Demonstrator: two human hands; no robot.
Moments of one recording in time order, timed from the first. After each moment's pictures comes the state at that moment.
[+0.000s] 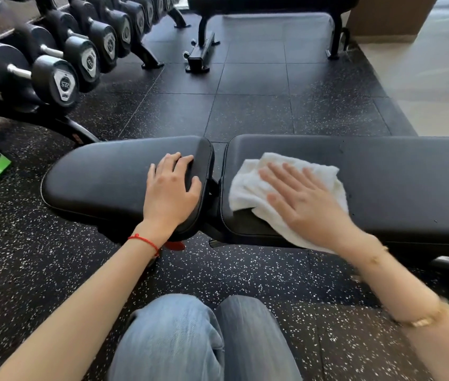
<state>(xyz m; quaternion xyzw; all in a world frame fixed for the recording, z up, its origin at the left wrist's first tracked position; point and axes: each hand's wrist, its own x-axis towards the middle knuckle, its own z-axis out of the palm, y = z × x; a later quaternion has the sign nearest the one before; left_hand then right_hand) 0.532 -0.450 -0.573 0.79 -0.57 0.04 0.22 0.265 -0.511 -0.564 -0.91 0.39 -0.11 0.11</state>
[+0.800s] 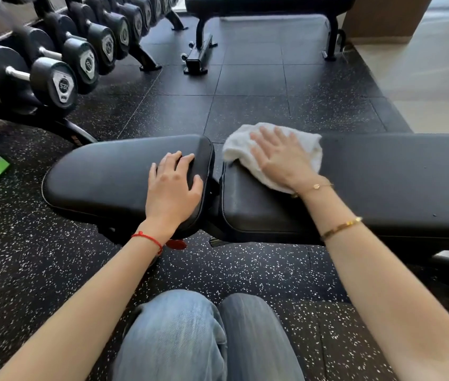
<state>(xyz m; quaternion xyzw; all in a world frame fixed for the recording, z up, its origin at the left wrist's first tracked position) 0.528 -0.448 -0.571 0.79 -0.57 0.04 0.21 0.333 -0.585 -0.549 -0.87 0.48 -0.08 0.09</state>
